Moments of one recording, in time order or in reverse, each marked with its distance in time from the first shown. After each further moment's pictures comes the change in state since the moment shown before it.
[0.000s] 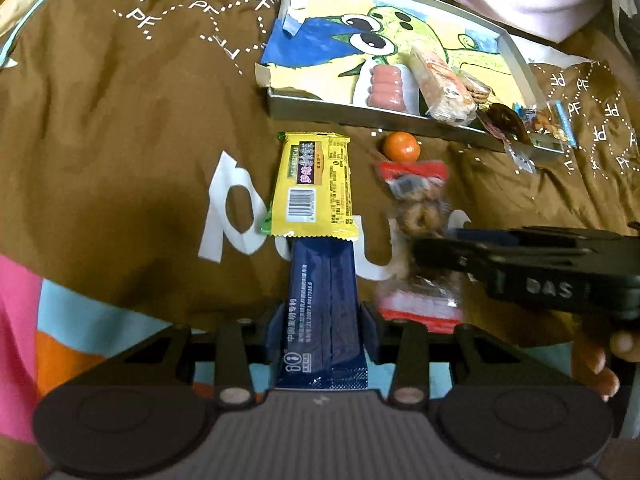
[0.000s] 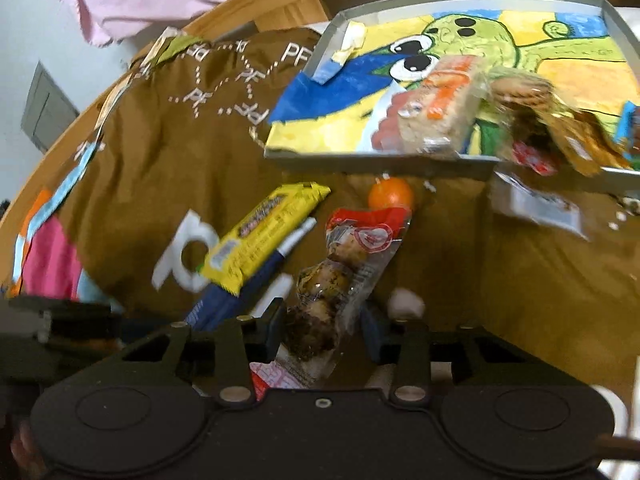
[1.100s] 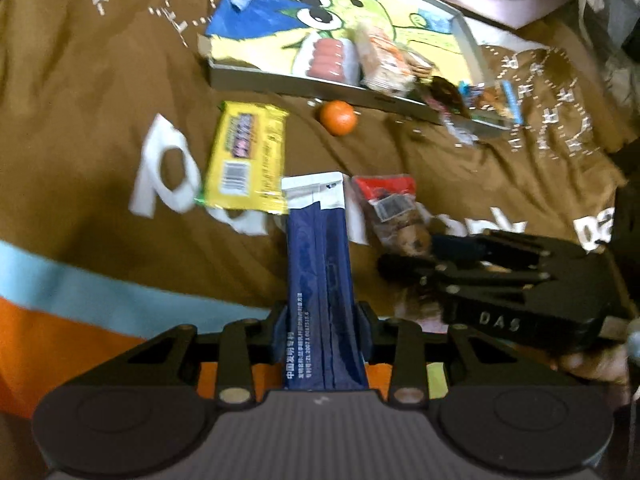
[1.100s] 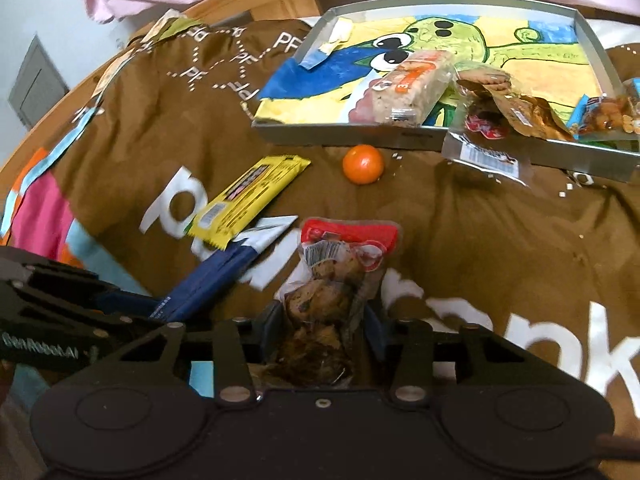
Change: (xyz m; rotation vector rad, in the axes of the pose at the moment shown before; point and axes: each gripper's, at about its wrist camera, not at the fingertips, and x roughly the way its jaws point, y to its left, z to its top) left arm -0.007 -0.014 -0.012 -0.008 0.077 -0.183; right arm -0.028 0.005 -0.032 -0.059 0.003 -0.084
